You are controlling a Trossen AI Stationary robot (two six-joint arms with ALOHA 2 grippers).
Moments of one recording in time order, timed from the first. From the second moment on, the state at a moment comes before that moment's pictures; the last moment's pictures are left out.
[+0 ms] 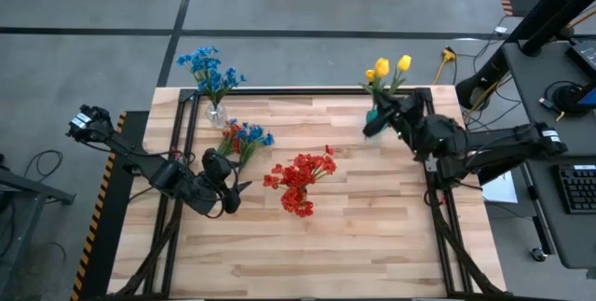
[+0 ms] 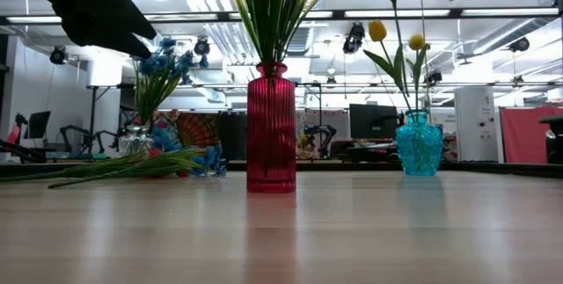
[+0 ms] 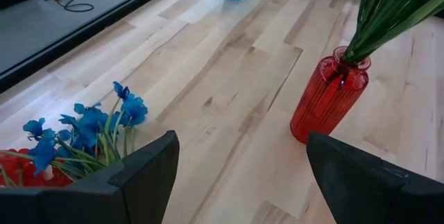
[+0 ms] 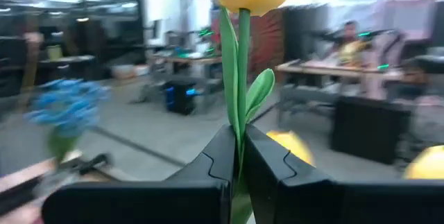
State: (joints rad) left arm -0.55 1.01 0.69 -0.56 -0.83 -0.82; right arm -0.01 0.92 0.69 0.41 0.97 -0.13
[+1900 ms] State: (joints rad) left arm -0.55 1.01 0.69 -0.56 -0.83 -0.80; right arm -0.41 0.92 0.46 0.75 0.89 -0.26
